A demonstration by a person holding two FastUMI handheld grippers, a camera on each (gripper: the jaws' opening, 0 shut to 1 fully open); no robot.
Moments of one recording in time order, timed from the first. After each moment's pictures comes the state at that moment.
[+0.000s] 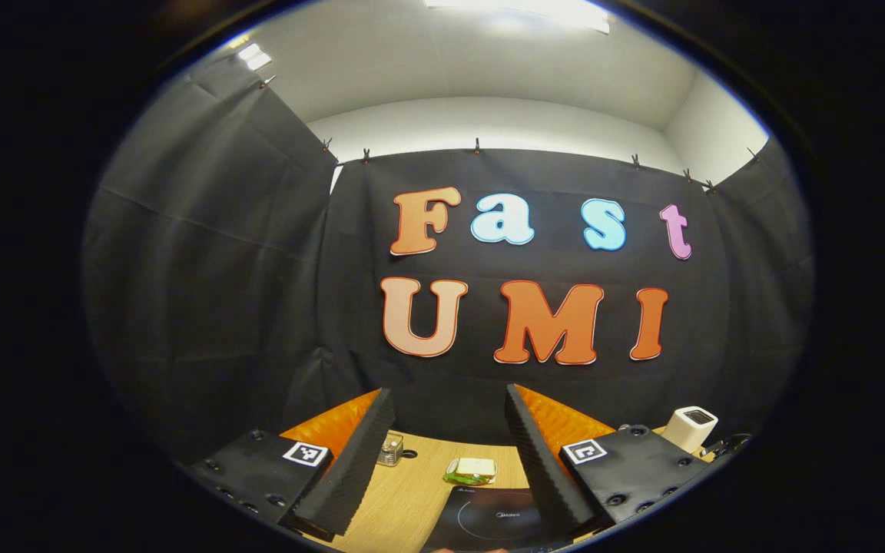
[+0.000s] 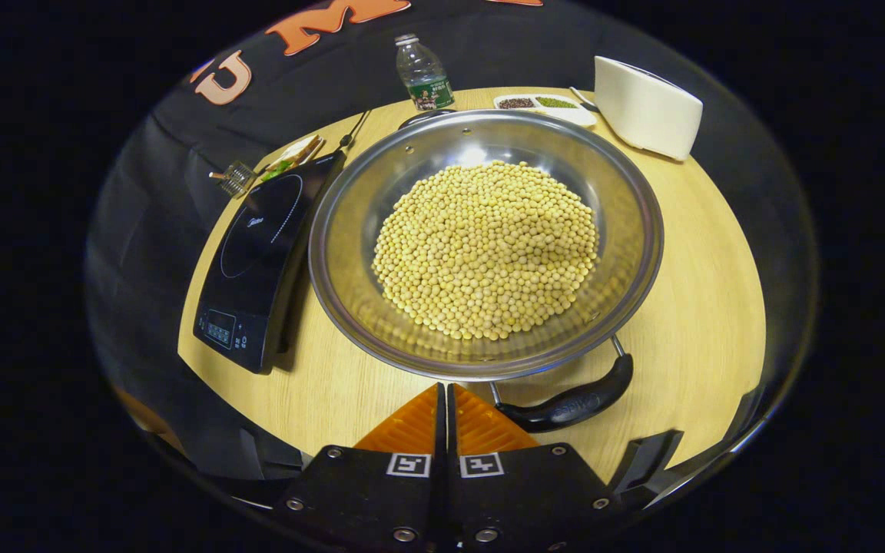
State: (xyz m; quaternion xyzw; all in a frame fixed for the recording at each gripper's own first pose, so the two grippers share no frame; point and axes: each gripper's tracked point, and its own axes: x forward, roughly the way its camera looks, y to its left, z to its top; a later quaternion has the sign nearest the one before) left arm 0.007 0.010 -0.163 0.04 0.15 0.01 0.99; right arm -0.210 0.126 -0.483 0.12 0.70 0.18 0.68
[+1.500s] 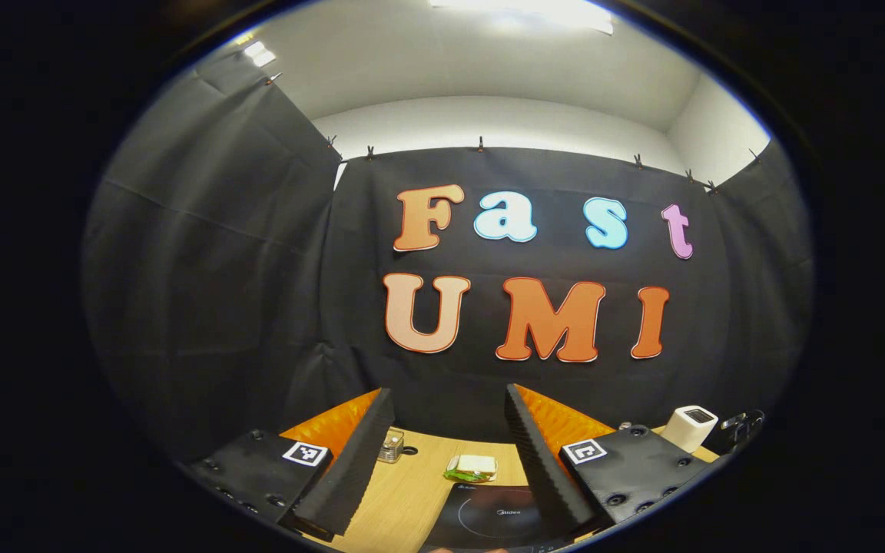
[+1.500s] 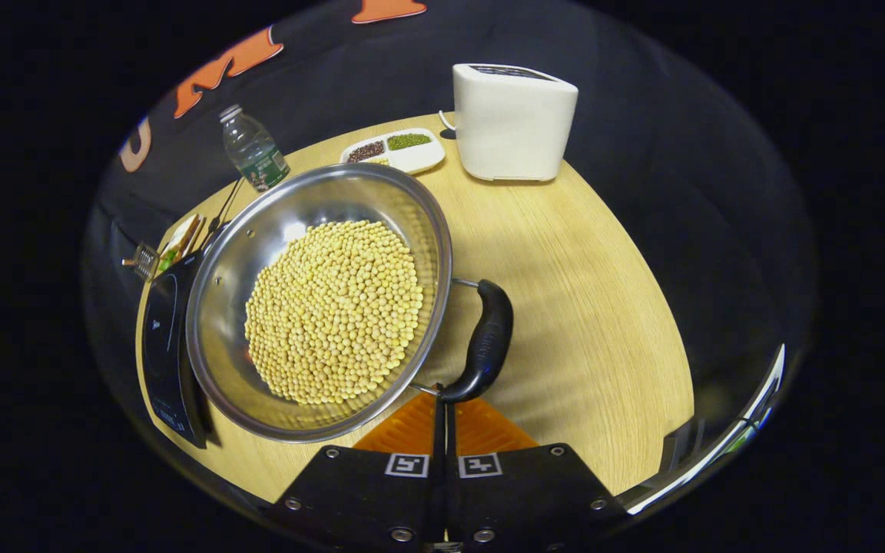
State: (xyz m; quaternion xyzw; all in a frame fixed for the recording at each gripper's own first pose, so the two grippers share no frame) left arm 0.005 0.027 -0.174 0.04 0.15 0.02 0.99; right arm -0.128 0.000 -0.546 0.12 0.69 0.00 0.72
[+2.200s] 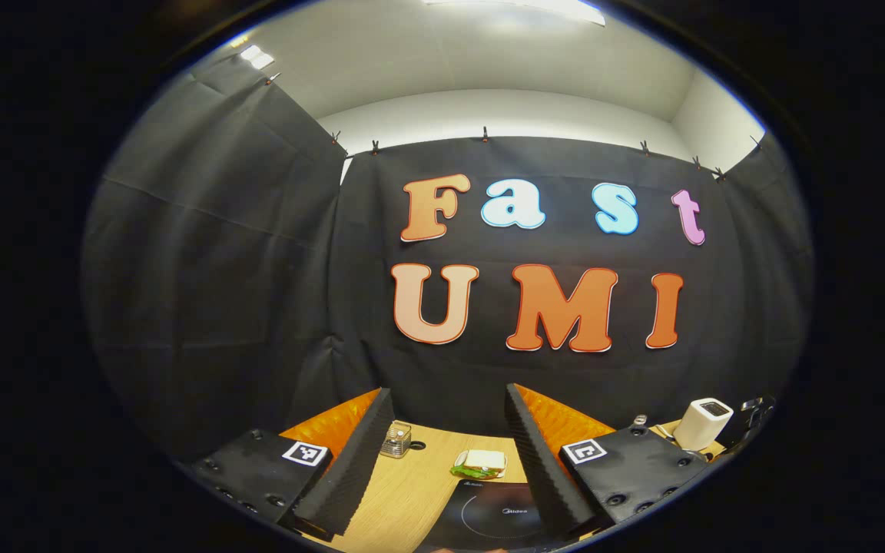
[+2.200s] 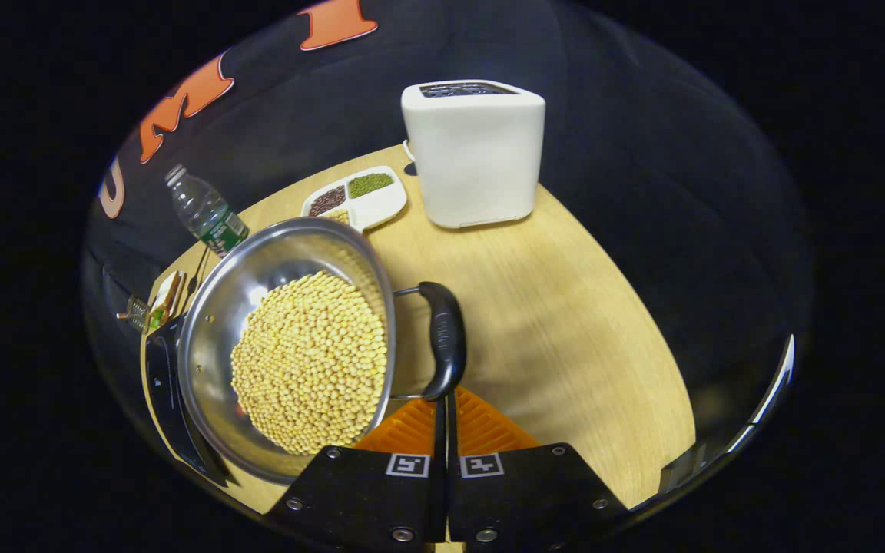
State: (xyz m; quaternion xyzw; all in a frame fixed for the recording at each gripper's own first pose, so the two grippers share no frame) left arm 0.007 0.014 -0.211 0.06 0.17 0.04 0.98; right arm -0.068 -0.030 -0.581 0.14 0.65 -0.05 0.75
